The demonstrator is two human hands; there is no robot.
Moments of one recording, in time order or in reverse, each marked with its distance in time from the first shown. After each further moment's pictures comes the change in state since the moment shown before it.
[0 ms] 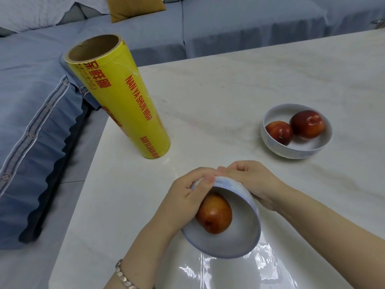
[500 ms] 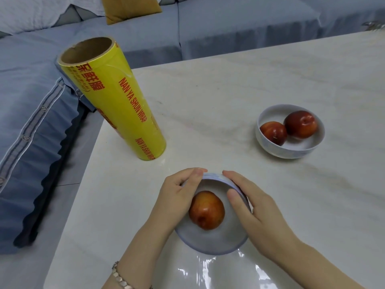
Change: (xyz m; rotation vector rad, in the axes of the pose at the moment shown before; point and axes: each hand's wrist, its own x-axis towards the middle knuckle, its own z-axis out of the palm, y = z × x) left_hand 0.003 -0.009 0.002 -0.005 0.200 -0.147; right_hand -0.059 0.034 0.010 -0.244 0.170 -0.467
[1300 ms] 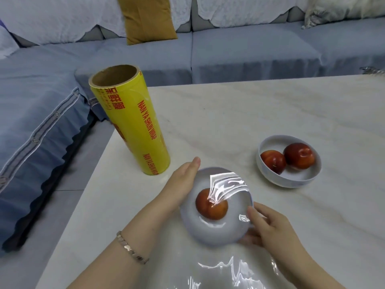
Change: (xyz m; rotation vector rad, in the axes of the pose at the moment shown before) left_hand 0.047 0.035 0.000 0.023 -0.017 -0.241; right_hand 0.010 0.003 -0.024 0.511 0.018 0.416
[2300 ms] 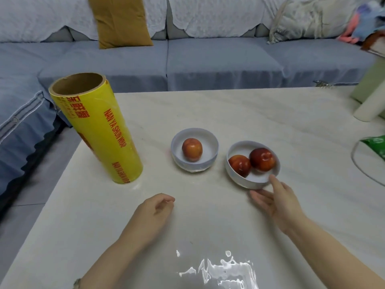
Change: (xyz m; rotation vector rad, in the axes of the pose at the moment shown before) left_hand -0.025 -0.050 0.002 0.205 -0.062 0.062; right_hand 0.056 -0.026 -0.085 0.300 0.423 0.072
